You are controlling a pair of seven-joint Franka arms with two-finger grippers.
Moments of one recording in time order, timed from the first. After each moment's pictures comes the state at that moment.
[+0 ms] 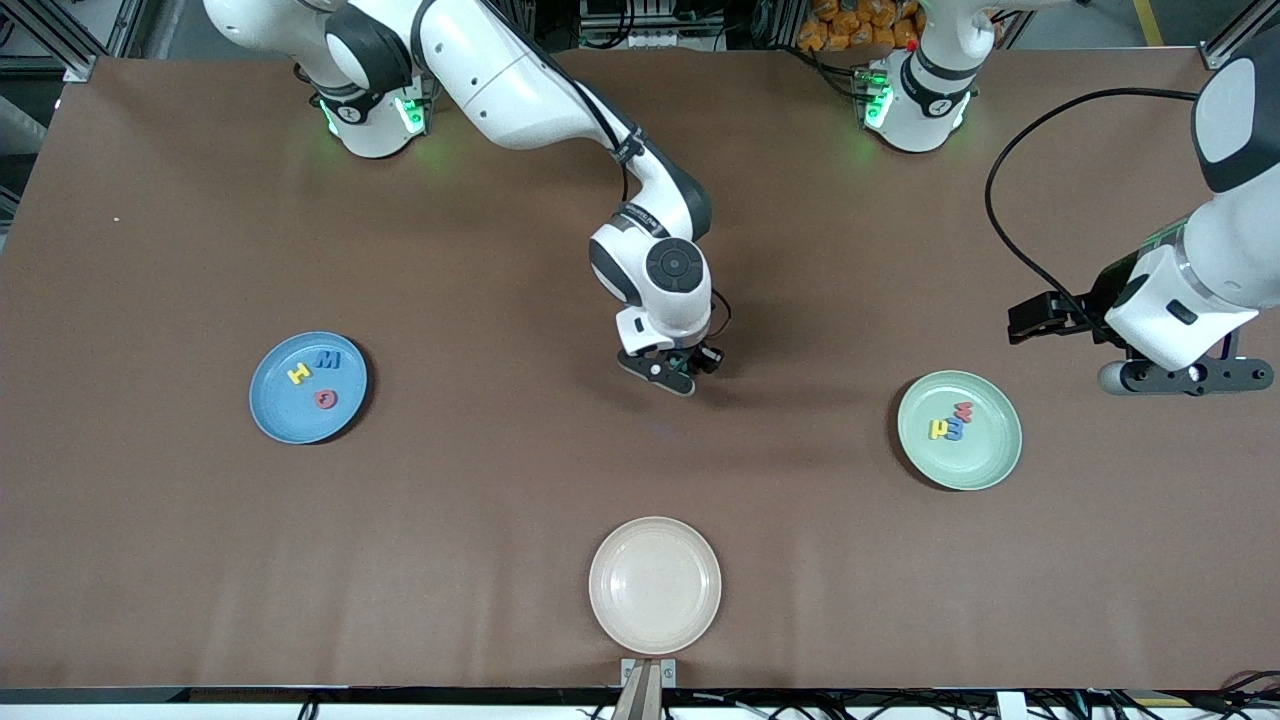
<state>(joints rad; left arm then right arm) -0.07 0.24 -0.07 -1.40 -0.02 1.56 -0.14 0.94 1.01 -0.13 -1.17 0.19 2.22 1.26</state>
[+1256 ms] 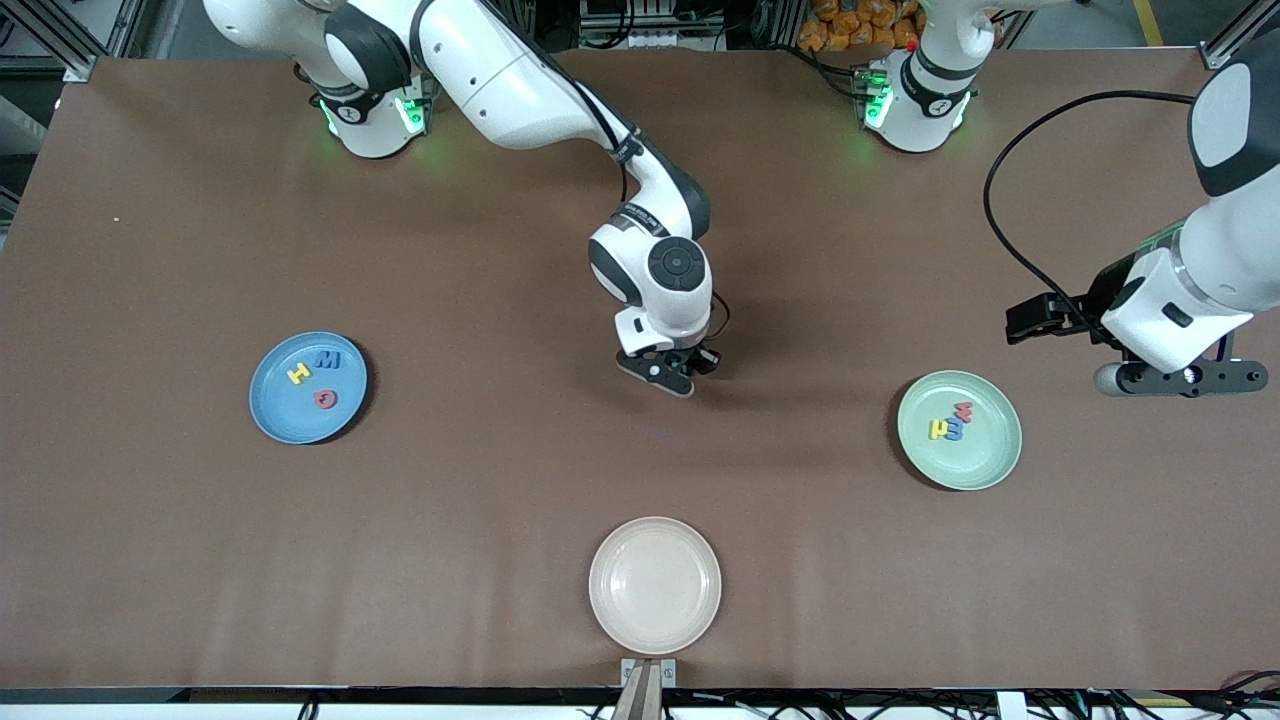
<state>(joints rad) -0.07 0.25 -0.07 -1.40 -0.02 1.56 -0.14 0.94 1.01 -0.13 -1.16 0.16 2.21 1.27</state>
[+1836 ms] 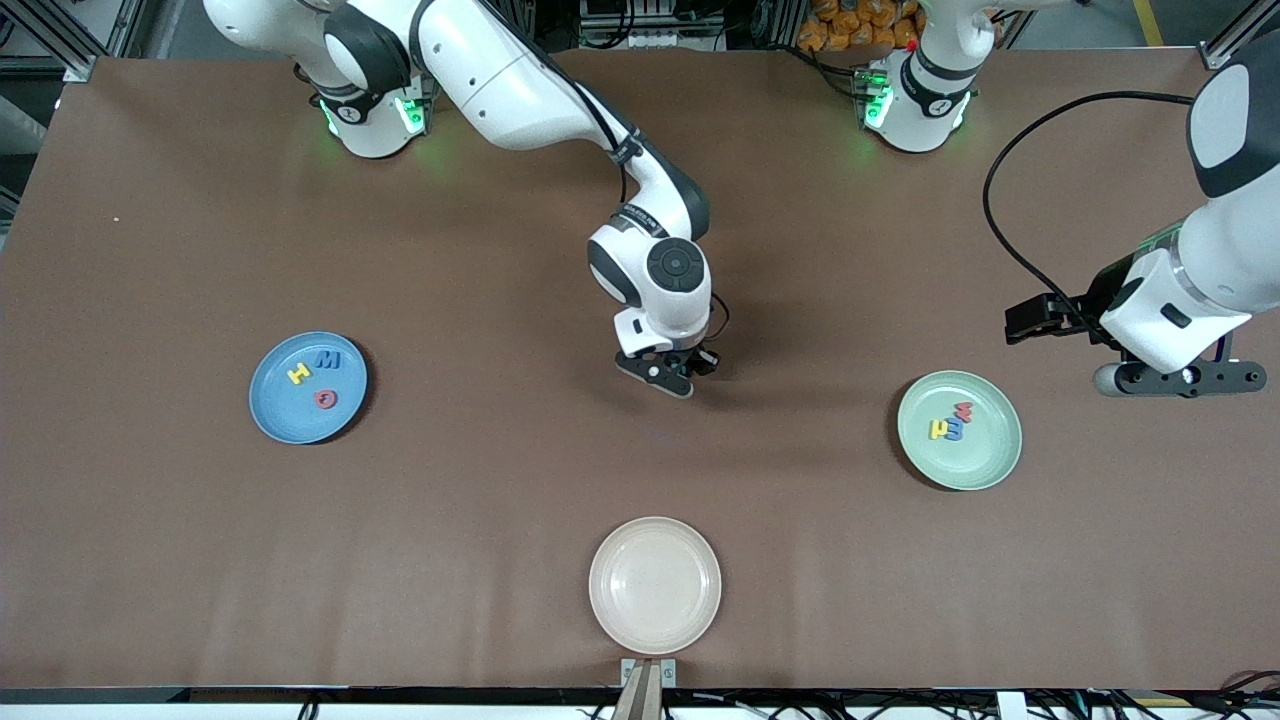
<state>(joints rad) -0.07 0.25 -0.07 -1.40 -0.02 1.56 -0.14 0.93 1.01 -0.13 -1.16 0.16 2.21 1.27</state>
